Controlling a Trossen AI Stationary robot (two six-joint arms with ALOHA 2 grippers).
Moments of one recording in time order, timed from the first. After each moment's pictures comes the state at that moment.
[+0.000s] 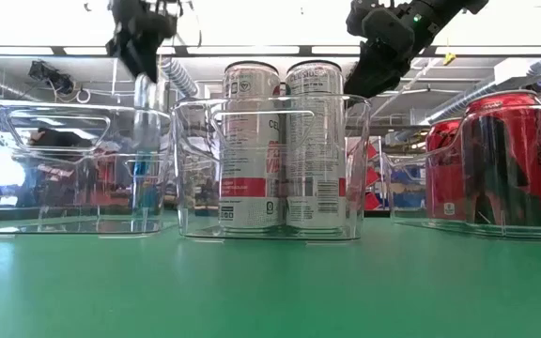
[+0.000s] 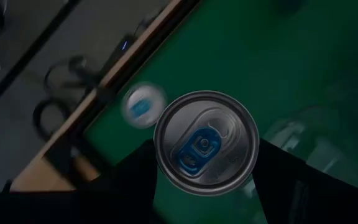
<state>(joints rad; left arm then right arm) 0.64 1.30 1.54 -1.37 -0.17 -0.07 -0.06 1.29 0.96 -0.42 0.23 0.13</state>
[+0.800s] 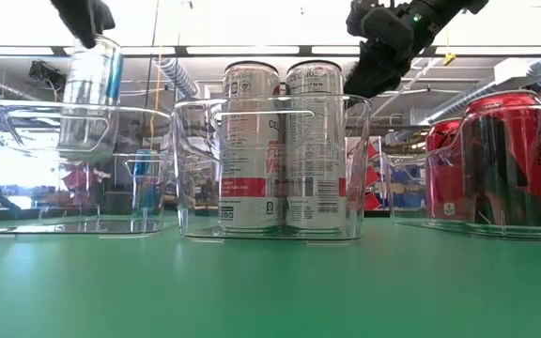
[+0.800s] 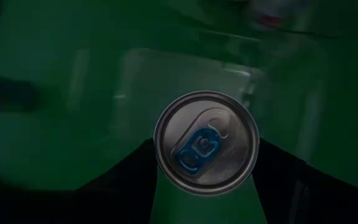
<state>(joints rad) -0.25 1.18 1.27 -1.34 -0.23 -0.56 -0.06 1.29 0.96 -0.42 0.23 0.15</state>
